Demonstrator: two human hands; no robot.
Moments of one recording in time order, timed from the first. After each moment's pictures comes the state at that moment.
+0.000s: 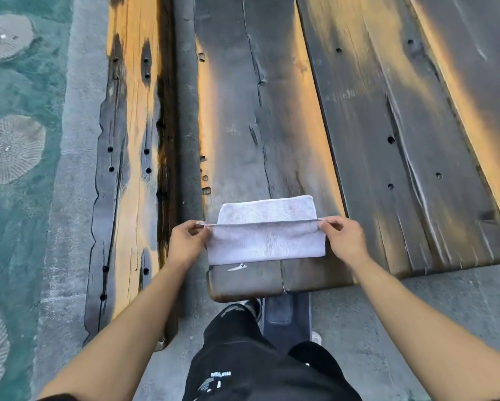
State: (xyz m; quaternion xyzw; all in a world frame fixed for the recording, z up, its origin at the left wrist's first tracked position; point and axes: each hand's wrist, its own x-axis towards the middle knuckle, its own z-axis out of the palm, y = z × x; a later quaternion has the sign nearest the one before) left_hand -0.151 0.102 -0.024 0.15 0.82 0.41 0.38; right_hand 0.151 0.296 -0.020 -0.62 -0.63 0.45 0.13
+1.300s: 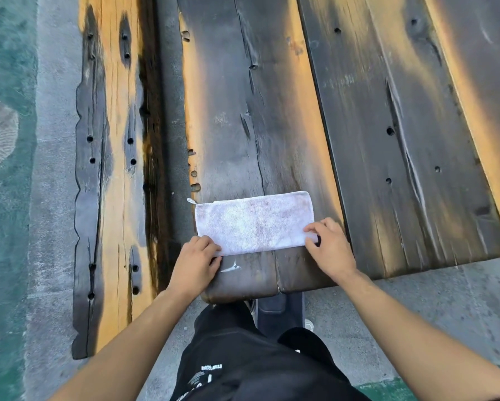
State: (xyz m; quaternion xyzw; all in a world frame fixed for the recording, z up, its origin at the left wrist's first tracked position) left_hand -0.122 0.084 -0.045 0.58 0.78 0.12 0.21; right_hand 0.157 0.275 -0.051 -0.52 -0.79 0.31 0.01
